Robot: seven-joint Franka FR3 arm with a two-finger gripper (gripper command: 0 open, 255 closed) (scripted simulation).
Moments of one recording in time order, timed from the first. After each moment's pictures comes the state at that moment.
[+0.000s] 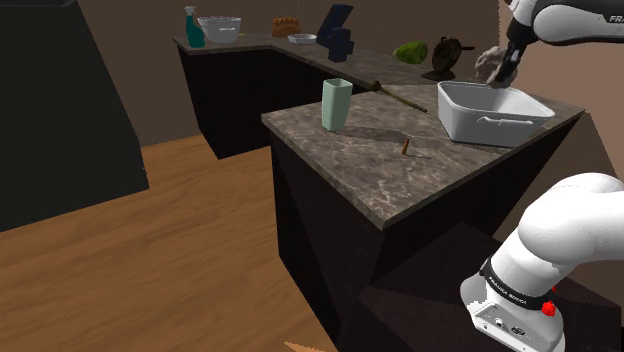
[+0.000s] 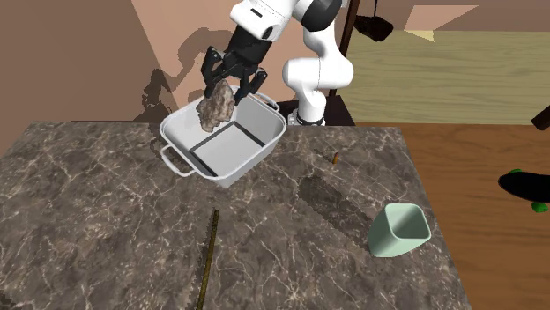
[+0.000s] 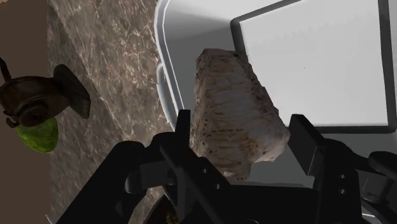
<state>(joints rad) -0.20 -0.91 -0.33 -2.44 -0.77 1.95 -0.57</state>
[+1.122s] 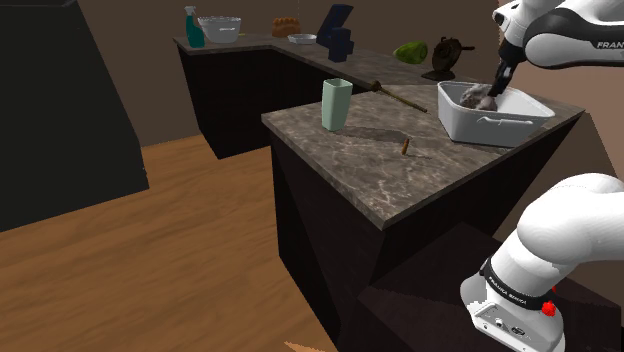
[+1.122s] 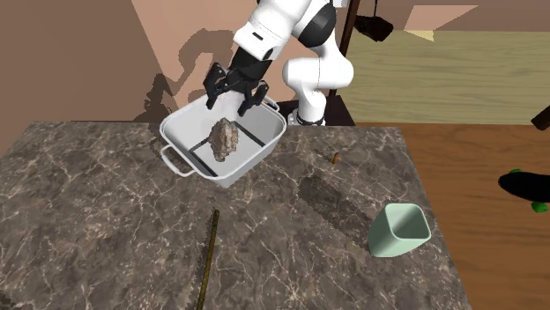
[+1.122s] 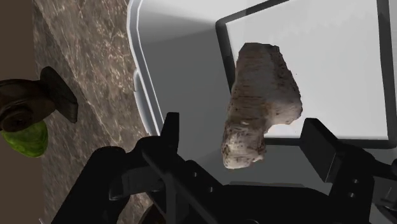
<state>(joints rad) -0.22 -0.93 -0.36 -2.55 -0.82 2.03 -0.53</state>
